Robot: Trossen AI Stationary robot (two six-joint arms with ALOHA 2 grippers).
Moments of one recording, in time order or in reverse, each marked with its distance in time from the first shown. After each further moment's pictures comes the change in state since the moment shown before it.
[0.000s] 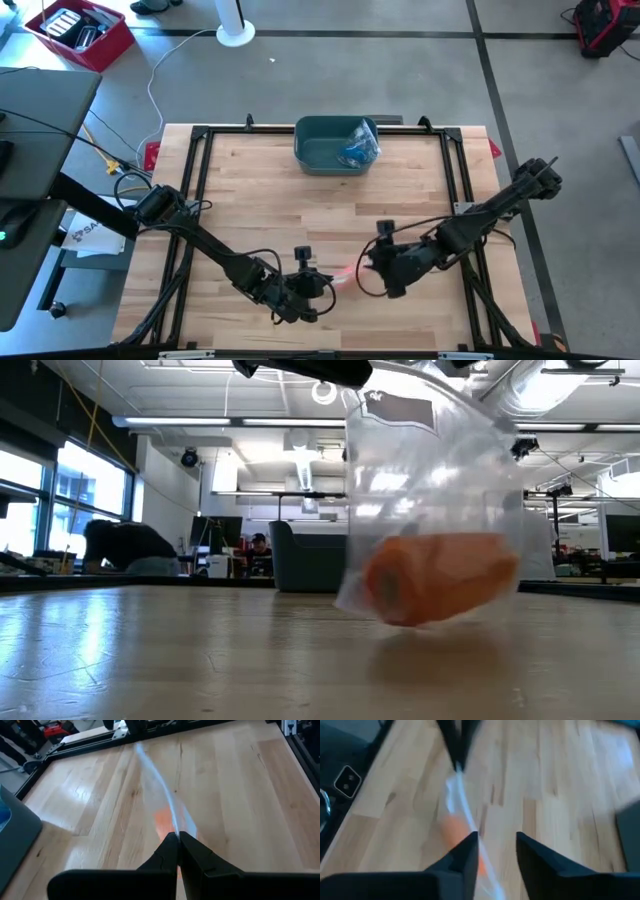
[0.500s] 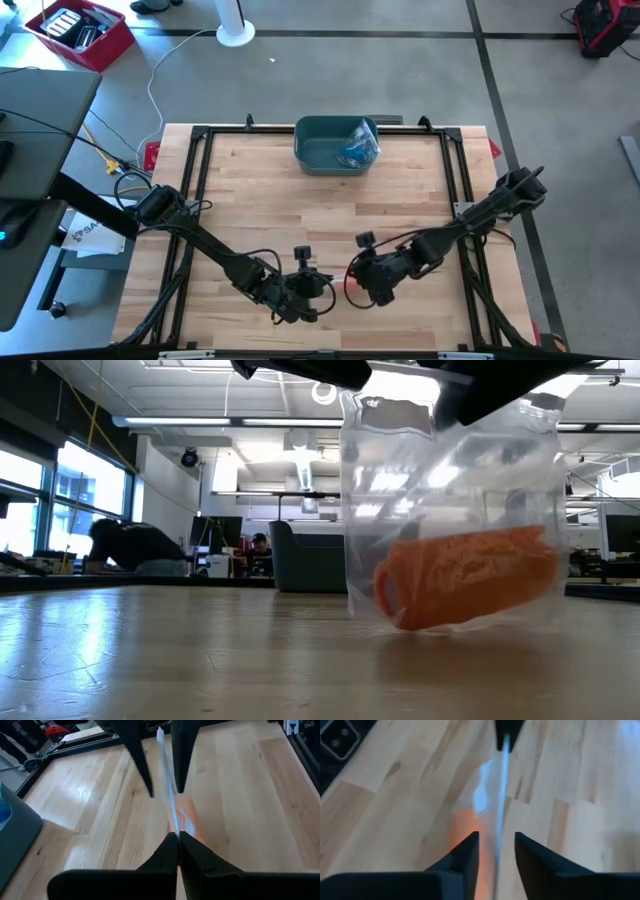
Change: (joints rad) left arm 0.002 0.000 0.000 -0.004 -0.003 -0.009; right arm -0.035 0.186 0.000 0.136 -0.107 -0.204
